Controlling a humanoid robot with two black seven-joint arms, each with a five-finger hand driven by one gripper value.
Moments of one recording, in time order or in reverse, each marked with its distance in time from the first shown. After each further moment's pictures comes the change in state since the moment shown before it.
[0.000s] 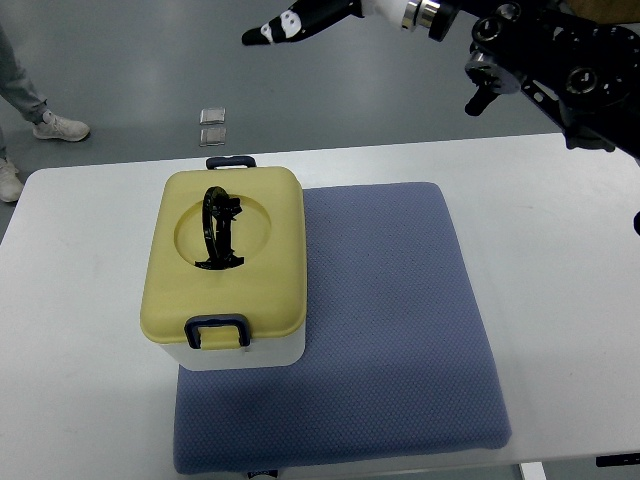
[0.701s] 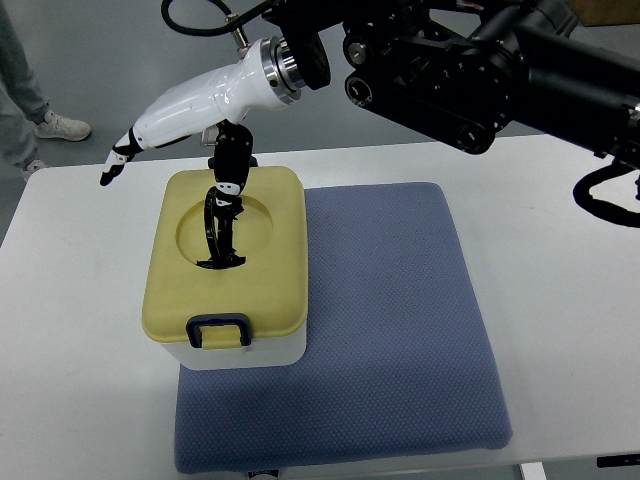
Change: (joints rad) left arm 0.000 0.000 0.000 0.000 0.000 0.000 0.000; right arm 0.179 0.163 -0.143 0.091 -0.720 0.152 0.109
